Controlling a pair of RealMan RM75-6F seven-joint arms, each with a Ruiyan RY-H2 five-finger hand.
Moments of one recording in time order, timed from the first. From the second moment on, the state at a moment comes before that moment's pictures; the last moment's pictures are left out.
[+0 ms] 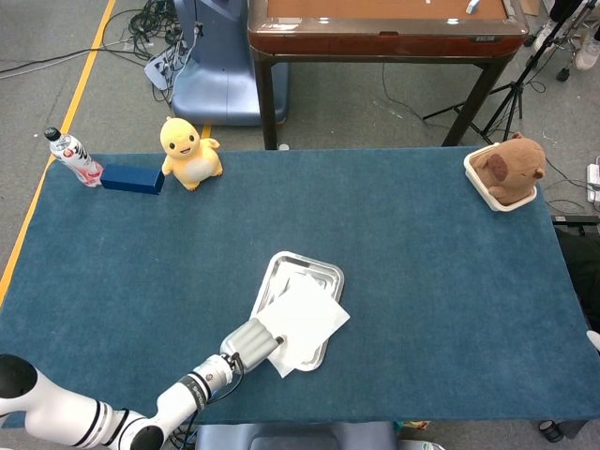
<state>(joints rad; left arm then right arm) -1.00 -1.57 0.09 -1.85 0.83 0.96 1.01 -0.09 -0.83 0.10 -1.65 -1.51 1.69 0.25</state>
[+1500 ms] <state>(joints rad) -1.06 -1.61 0.07 -1.80 0.69 1.03 1.00 -0.09 -0.83 0.10 -1.65 -1.51 1.70 0.26</state>
